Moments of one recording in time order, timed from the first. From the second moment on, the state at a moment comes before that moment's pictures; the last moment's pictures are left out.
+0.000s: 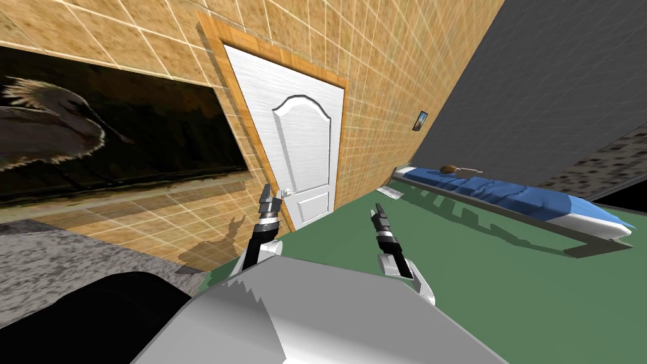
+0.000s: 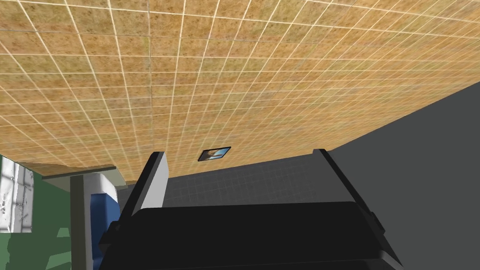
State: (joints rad) arm 0.23 -0.20 -0.01 -1.62 -0.02 -0.49 -0.10
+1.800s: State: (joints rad) arm 0.10 -0.25 -0.04 -1.30 -0.07 -0.55 -0.08
